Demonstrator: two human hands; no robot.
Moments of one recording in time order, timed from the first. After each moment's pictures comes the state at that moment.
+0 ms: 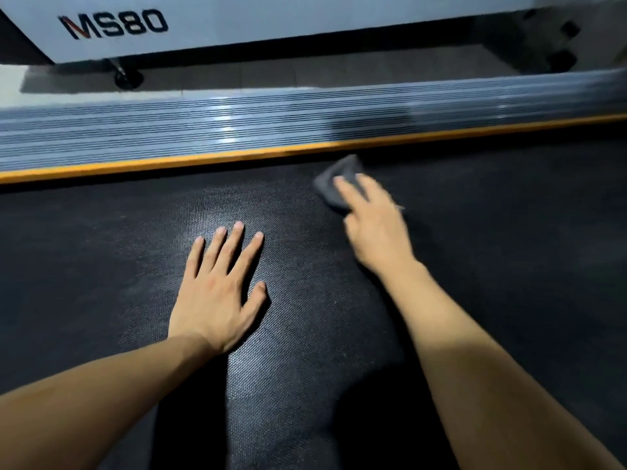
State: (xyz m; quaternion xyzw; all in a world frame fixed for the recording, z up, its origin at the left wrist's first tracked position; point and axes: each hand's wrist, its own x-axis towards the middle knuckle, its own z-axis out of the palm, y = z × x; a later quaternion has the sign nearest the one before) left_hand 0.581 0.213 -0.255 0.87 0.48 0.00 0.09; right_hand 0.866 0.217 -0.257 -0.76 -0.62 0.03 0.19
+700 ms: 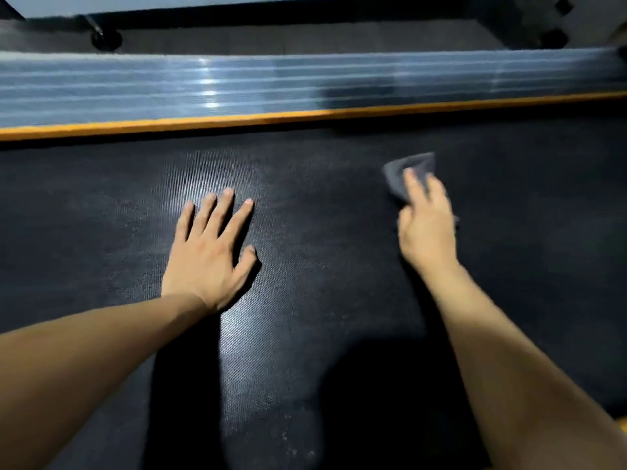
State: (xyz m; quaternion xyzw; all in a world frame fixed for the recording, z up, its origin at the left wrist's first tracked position) left_hand 0.584 0.211 -0.258 0.87 0.49 0.03 0.08; right_hand 0.915 0.137 -0.249 -0.84 -0.51 0.03 0.19
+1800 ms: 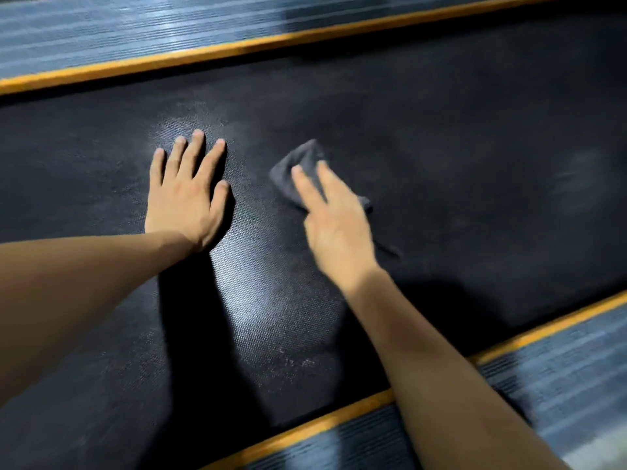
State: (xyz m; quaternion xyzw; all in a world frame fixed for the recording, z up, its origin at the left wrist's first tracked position) left_hand 0.582 0.210 -0.261 0.87 0.49 0.05 0.09; right_hand 0.780 0.072 -0.259 -0.78 -0.60 0.06 0.16
